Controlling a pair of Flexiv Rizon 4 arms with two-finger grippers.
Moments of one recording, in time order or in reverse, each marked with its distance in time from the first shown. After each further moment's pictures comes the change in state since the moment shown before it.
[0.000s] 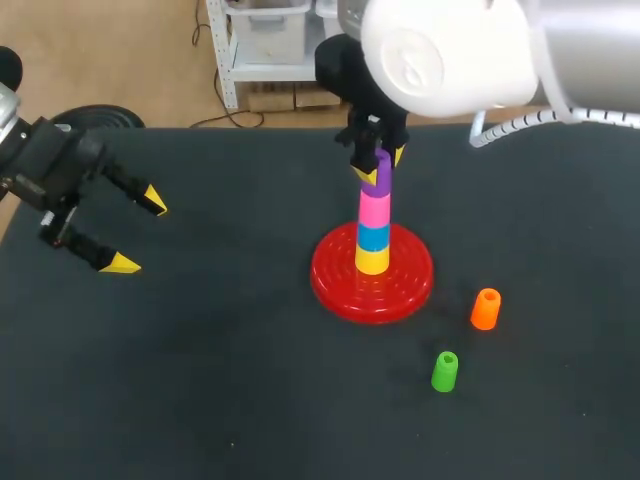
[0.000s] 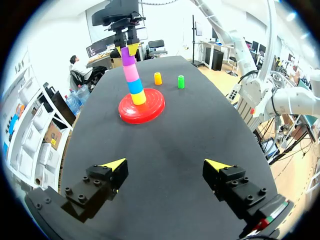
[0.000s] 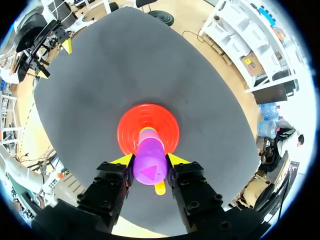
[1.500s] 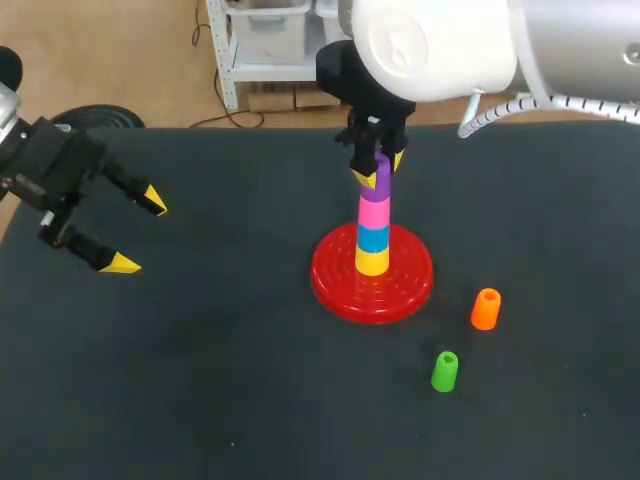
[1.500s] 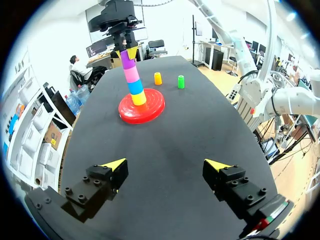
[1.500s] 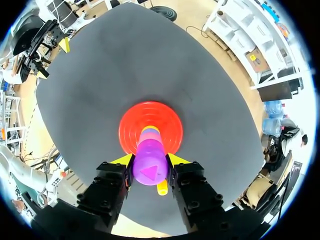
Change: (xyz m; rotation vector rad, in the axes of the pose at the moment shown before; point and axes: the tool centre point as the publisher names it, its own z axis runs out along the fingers) left arm 0.000 0.000 0.000 0.000 0.000 0.000; right arm -0.001 -0.002 0.010 -0.047 0.033 0.007
